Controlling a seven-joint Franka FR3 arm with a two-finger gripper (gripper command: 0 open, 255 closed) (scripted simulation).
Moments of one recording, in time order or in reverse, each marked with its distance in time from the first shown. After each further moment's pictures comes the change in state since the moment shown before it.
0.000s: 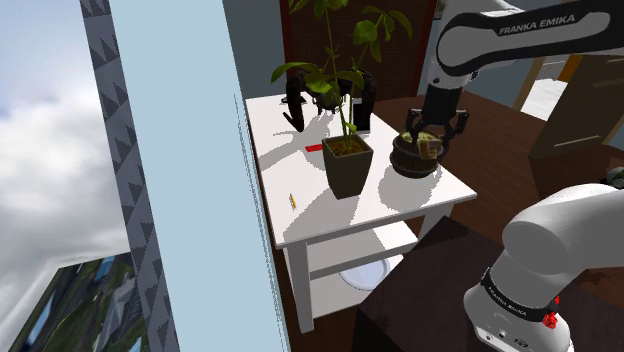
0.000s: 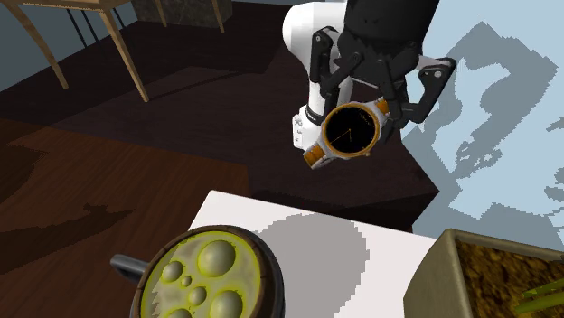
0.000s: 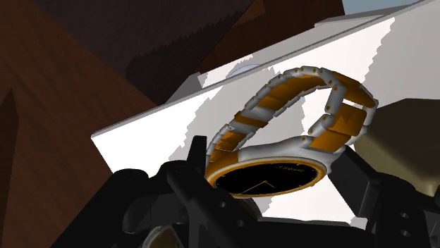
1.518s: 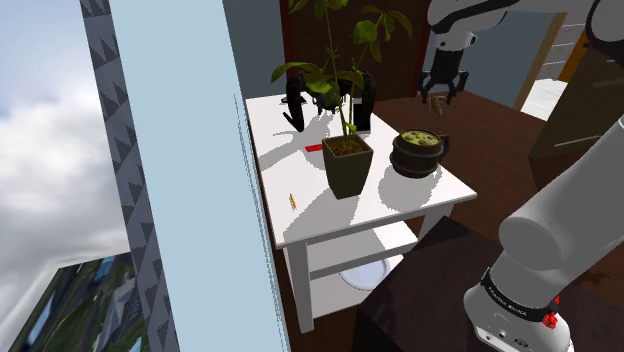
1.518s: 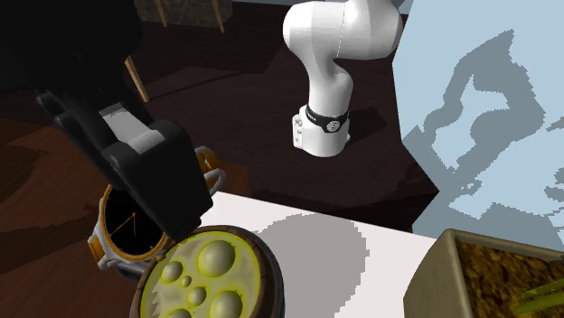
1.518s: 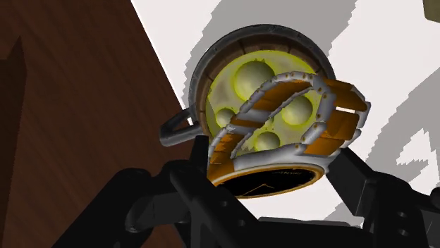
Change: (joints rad) arm -0.085 0.602 -0.253 0.618 -0.024 -0.014 -0.334
